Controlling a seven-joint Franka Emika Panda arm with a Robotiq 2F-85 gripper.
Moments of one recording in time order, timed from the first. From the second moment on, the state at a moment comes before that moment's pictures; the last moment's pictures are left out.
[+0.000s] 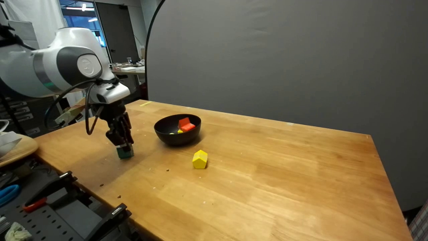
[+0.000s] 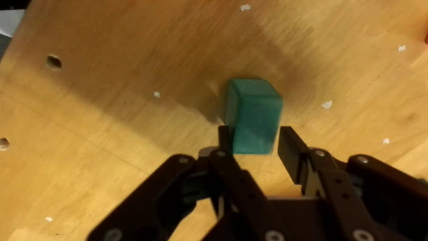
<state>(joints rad) 0.59 0.20 -0.29 -2.77 -0.30 3.09 1.40</state>
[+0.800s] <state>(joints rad) 0.24 0.04 0.12 -2.72 -0.18 2.70 0.87</state>
